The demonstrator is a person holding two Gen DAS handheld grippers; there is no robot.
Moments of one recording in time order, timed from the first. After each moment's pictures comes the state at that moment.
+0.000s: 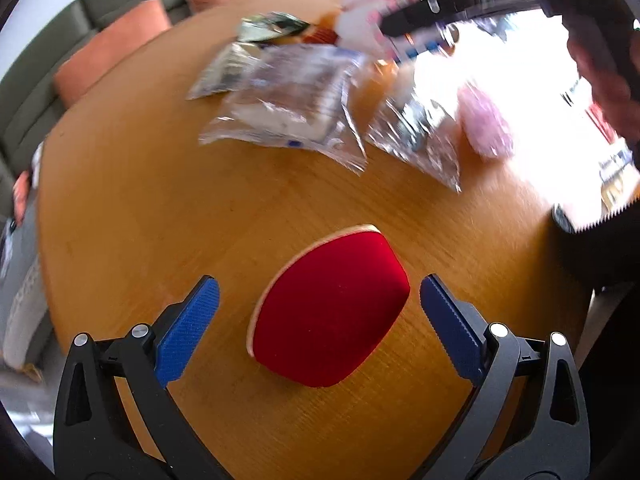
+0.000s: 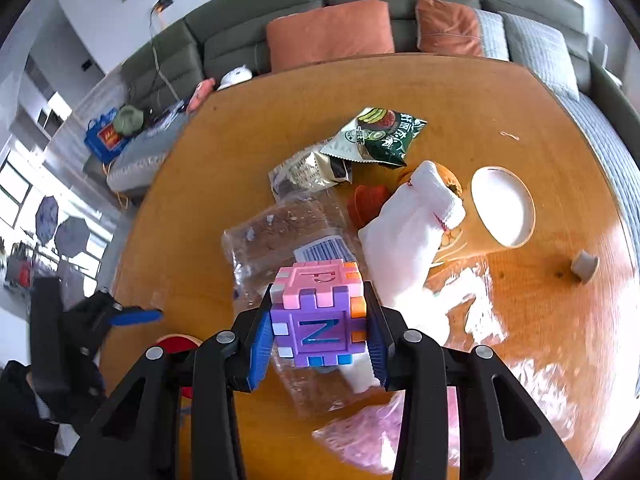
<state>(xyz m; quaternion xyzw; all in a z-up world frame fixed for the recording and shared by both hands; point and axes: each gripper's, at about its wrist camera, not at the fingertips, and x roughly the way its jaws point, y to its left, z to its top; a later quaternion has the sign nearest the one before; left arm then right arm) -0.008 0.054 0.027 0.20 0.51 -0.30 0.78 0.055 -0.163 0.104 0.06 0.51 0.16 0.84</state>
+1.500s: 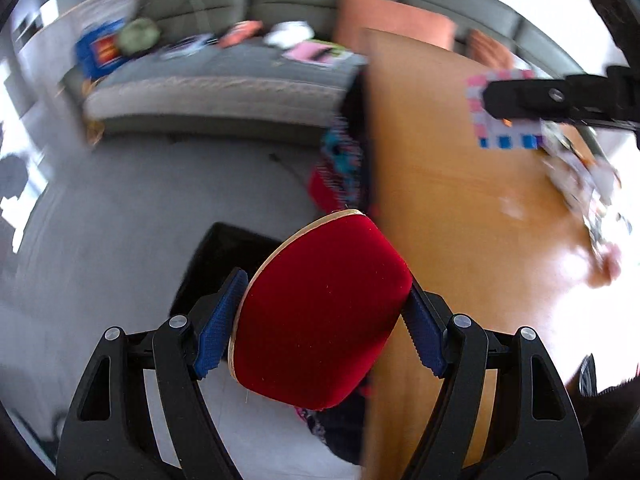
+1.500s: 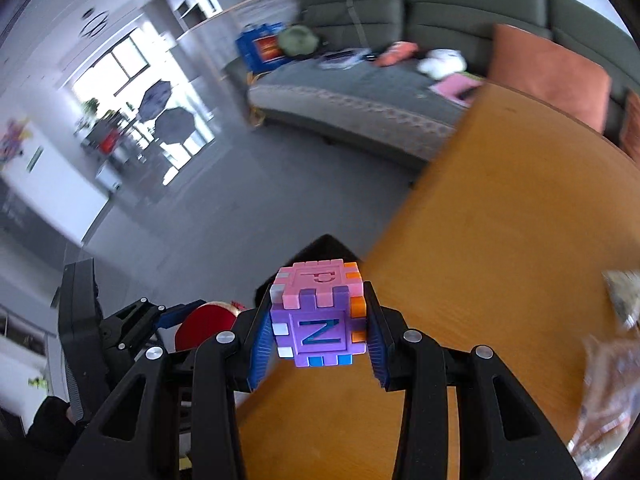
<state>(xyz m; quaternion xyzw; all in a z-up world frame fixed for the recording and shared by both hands) -0.110 0.339 0.036 -0.09 0.48 0.07 0.87 0.017 0.183 0.129 -0.07 0.49 0.43 0.75</state>
